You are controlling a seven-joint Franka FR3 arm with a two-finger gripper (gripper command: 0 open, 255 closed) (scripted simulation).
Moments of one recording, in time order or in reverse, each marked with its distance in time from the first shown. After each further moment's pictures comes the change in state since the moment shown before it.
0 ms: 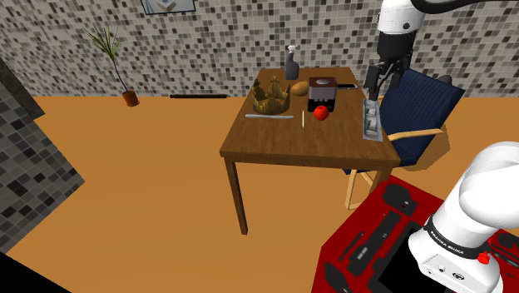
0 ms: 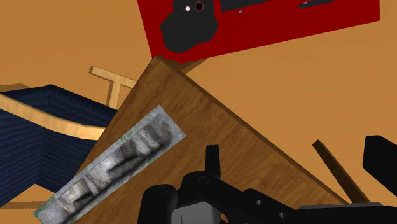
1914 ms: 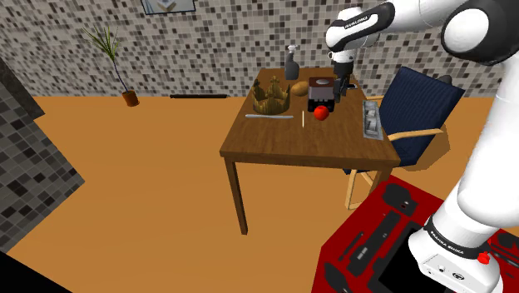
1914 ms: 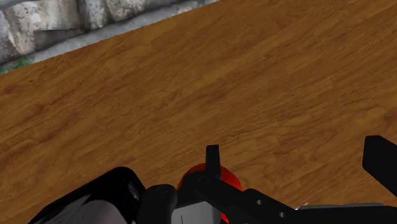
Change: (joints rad) arm -0.027 0.962 -0.417 0.519 0.171 0.350 -0.865
